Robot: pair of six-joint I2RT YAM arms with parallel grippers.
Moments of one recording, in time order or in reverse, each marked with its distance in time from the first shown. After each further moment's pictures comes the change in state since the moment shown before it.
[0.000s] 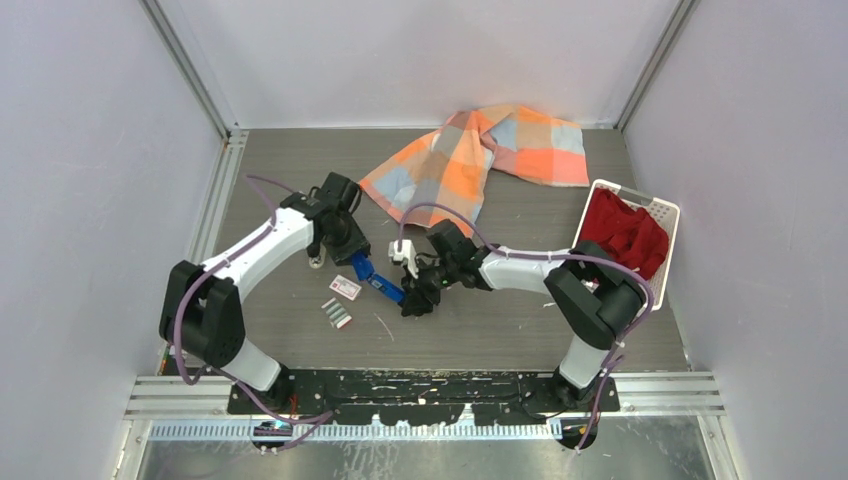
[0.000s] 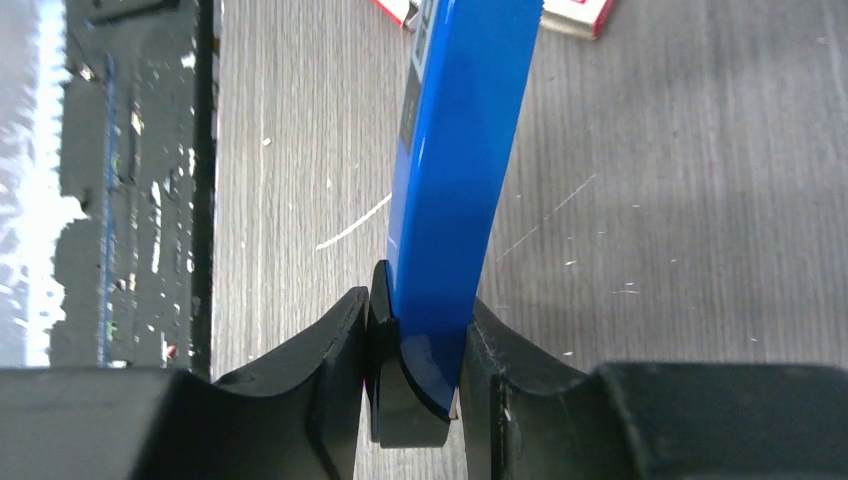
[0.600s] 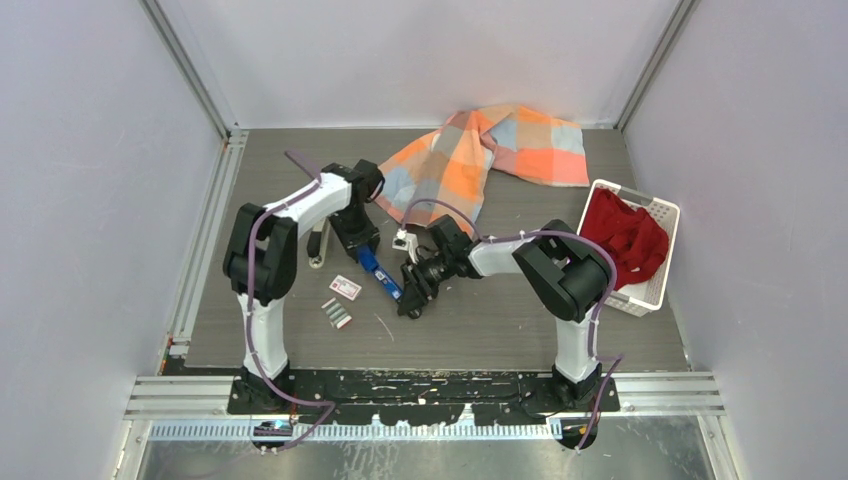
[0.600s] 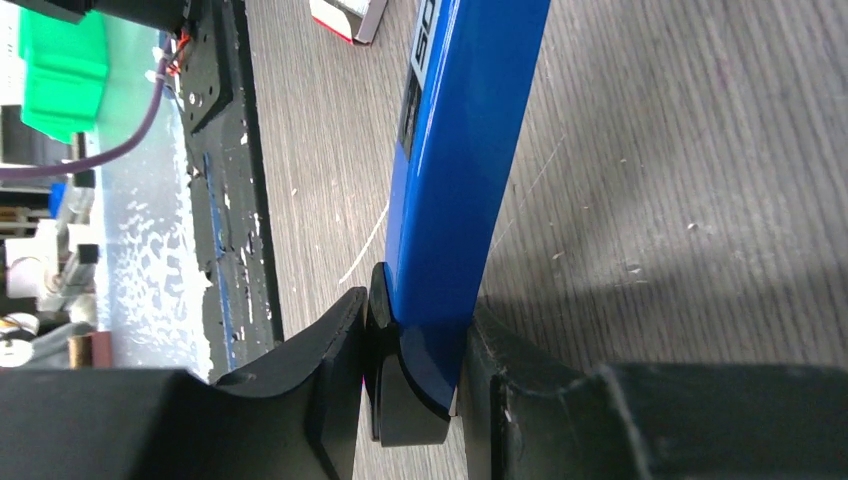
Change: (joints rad) left arm 0.026 0.454 0.367 -0.212 -0.051 0.011; right arm -0.101 0.217 0.082 0.079 -0.206 0.377
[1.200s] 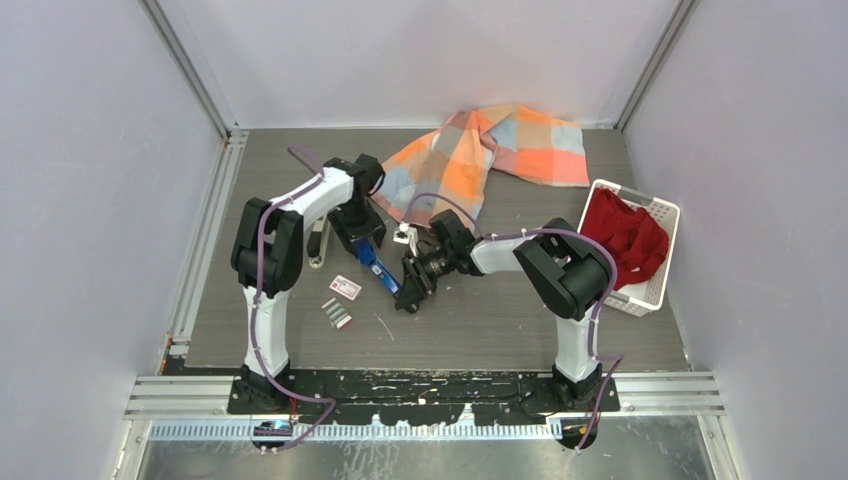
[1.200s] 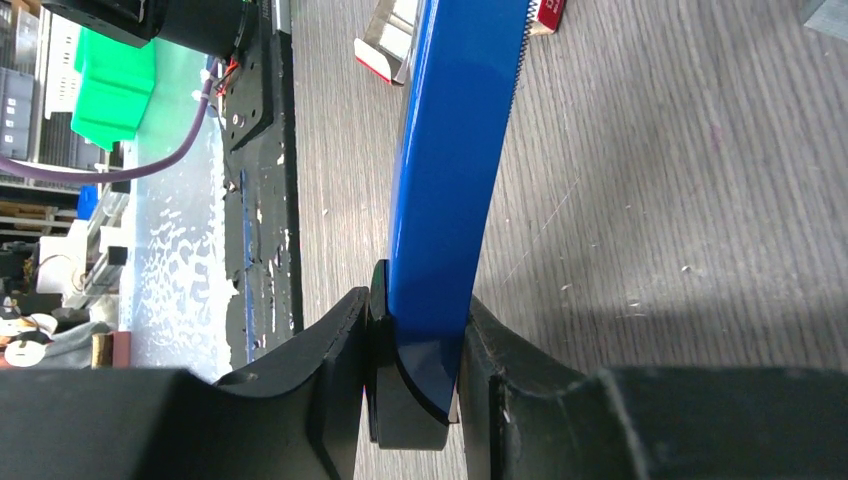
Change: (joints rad) left arm 0.016 0.111 0.132 -0.043 0.027 0.024; right arm -0.031 0.016 0.007 0.084 -0.088 0.073
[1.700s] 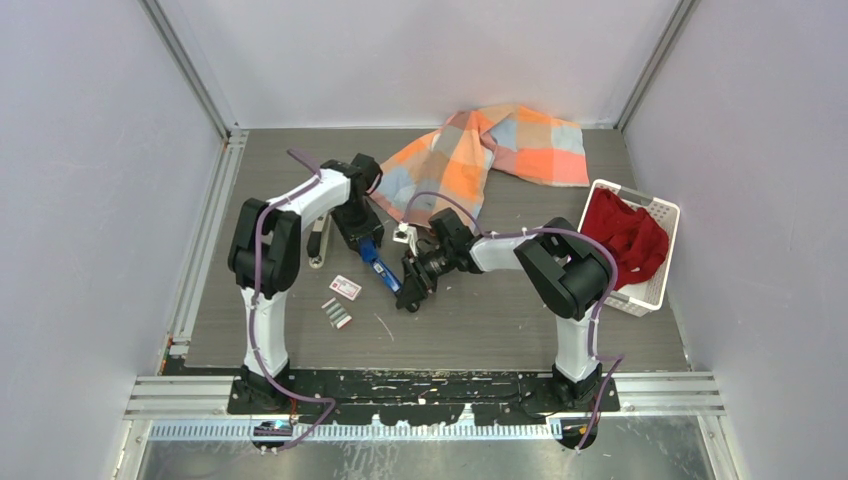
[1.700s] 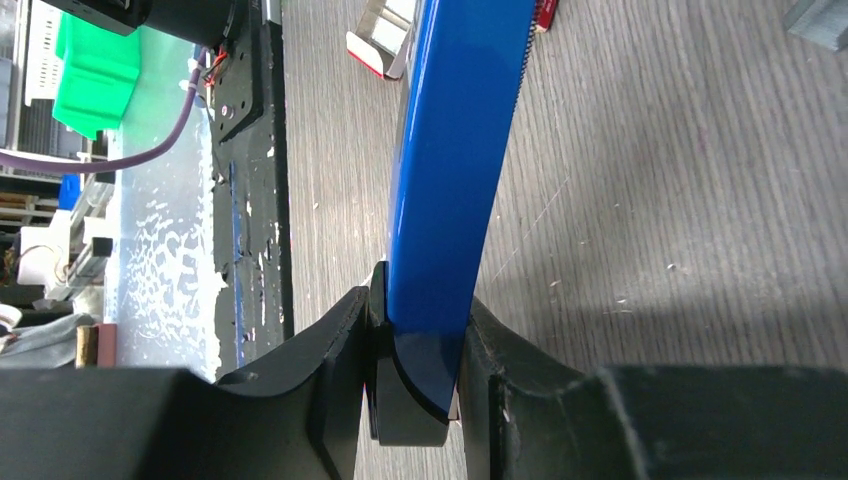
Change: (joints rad) left arm 0.008 -0.008 -0.028 0.071 0.045 0.032; right arm -0.002 0.000 0.016 -0.038 0.002 -0.047
